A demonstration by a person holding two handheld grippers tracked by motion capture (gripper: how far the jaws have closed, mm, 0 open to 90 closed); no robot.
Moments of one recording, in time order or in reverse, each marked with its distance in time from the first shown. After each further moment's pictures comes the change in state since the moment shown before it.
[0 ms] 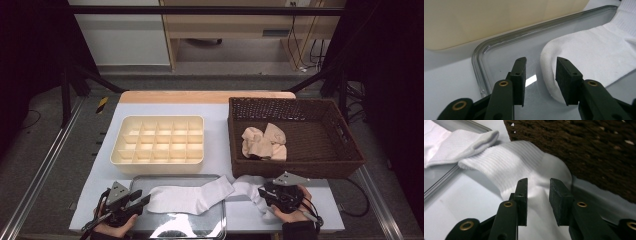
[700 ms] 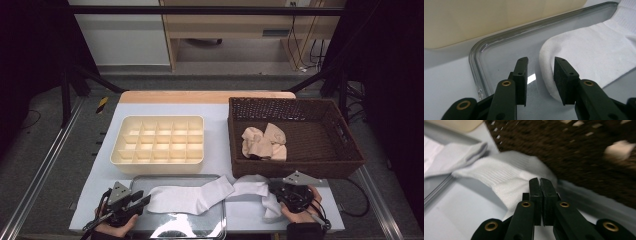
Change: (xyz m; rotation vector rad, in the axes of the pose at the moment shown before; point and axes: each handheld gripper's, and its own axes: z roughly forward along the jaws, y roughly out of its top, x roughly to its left) left arm -0.001 -0.001 0.003 0.013 -0.003 0.006; right arm -0.010 0.001 -0.021 -0.055 -0.067 0.062
